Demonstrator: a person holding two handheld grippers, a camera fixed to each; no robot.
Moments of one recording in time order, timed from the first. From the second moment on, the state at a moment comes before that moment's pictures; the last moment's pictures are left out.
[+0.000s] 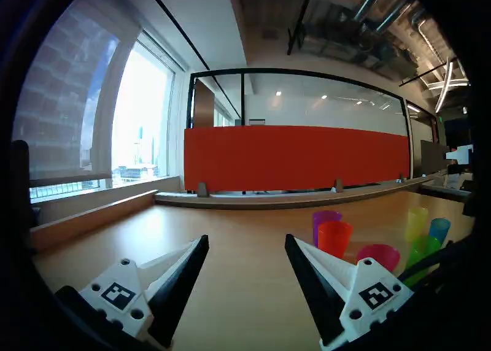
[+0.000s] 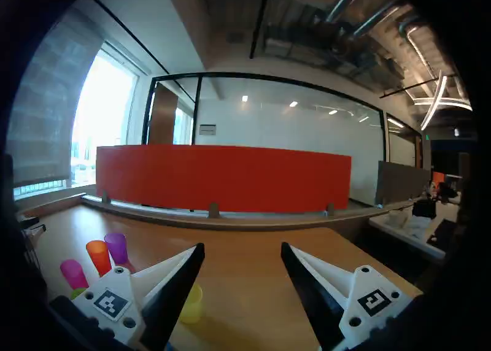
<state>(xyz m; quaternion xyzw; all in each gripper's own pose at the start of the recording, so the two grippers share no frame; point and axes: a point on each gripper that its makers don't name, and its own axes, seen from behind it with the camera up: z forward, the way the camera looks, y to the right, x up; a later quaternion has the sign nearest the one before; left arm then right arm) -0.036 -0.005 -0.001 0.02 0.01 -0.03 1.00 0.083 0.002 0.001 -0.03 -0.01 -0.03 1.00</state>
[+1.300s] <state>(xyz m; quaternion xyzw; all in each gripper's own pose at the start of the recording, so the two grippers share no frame) -0.038 -0.002 -0.001 0.02 0.01 -0.03 1.00 -0.009 0.007 0.008 -0.03 -0.01 -0.01 1.00</state>
